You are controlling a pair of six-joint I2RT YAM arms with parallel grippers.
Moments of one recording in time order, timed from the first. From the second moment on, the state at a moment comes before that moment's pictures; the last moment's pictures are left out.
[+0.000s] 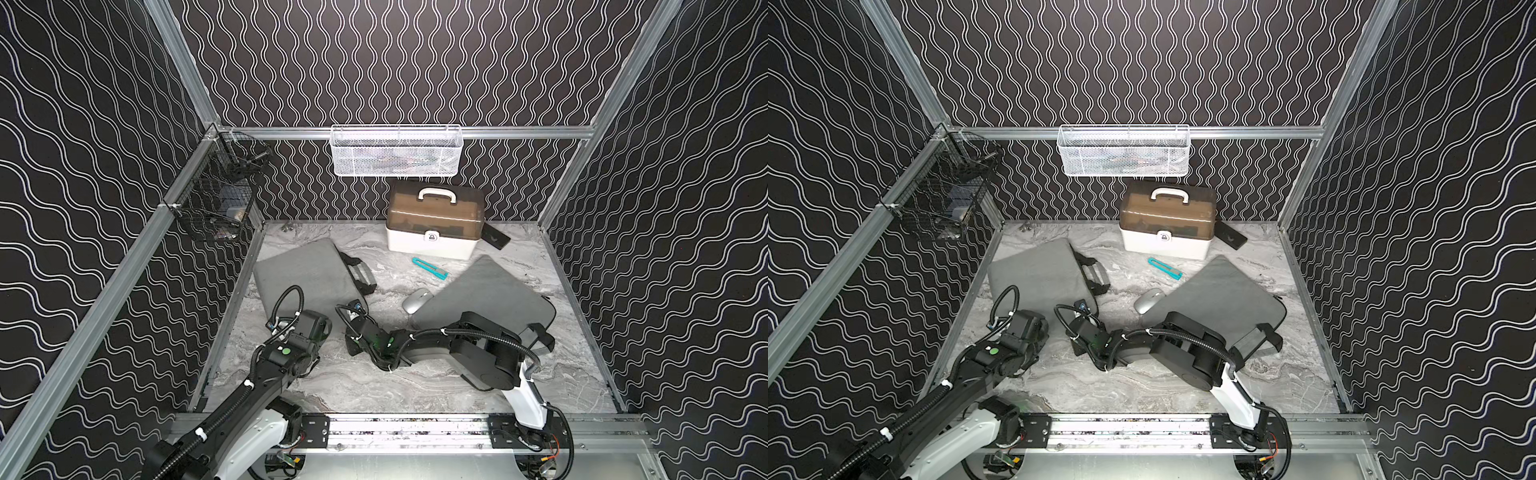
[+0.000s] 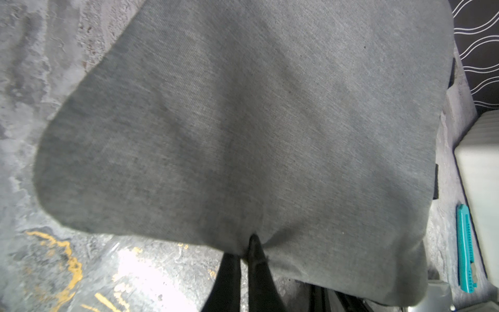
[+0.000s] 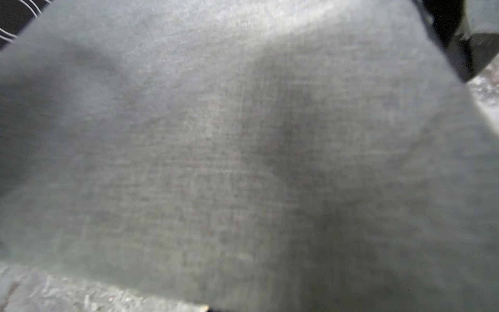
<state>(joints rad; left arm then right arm) -0.33 0.86 0.46 -0.64 -0.37 -1.32 1.16 2.15 1.25 0.17 0.32 0.55</state>
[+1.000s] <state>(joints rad) 0.22 1.03 0.51 -0.63 -0.18 -1.00 1.23 2.10 1.13 0.26 0.27 0.63</state>
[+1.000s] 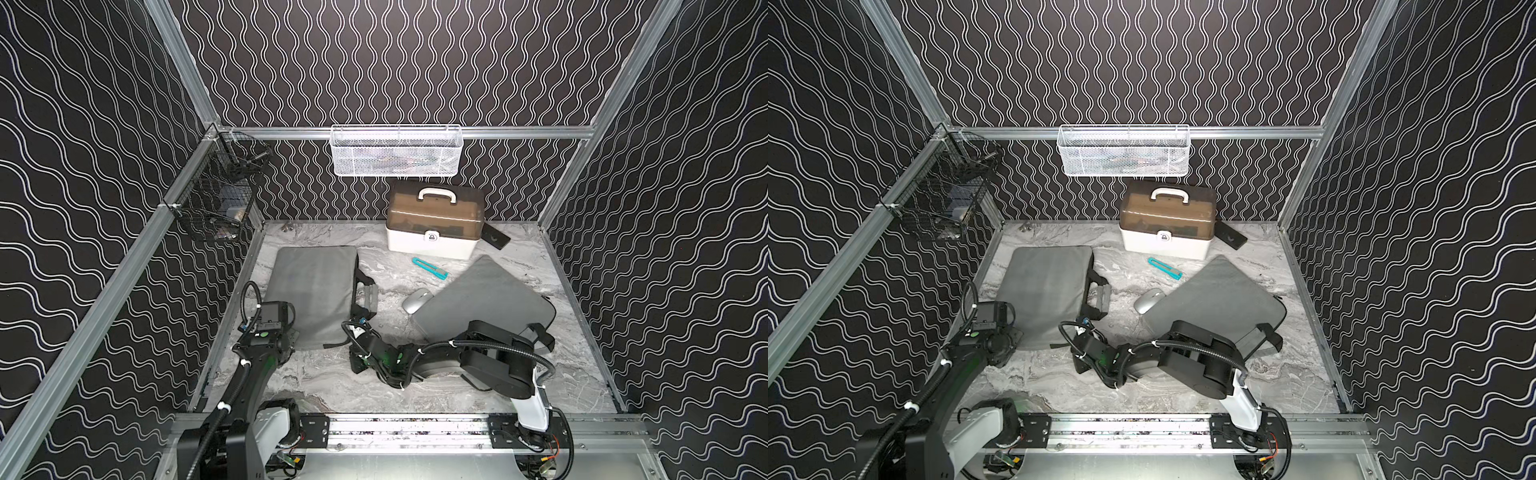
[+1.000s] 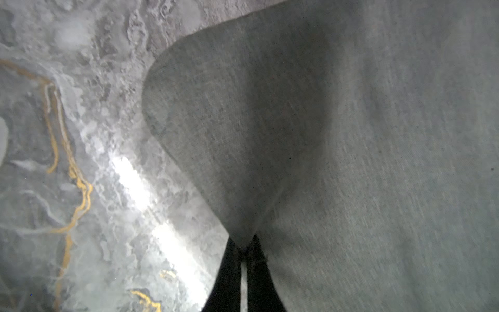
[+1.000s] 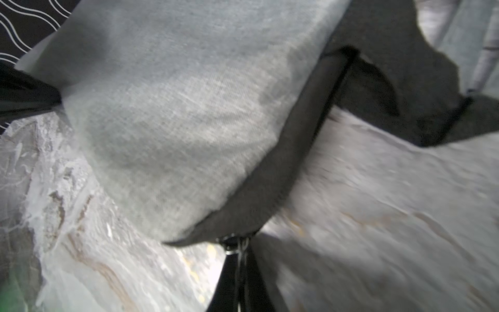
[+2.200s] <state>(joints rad) 0.35 0.88 0.32 -0.56 0.37 -0.97 1.27 2.25 1.40 0.18 0.10 0.37</state>
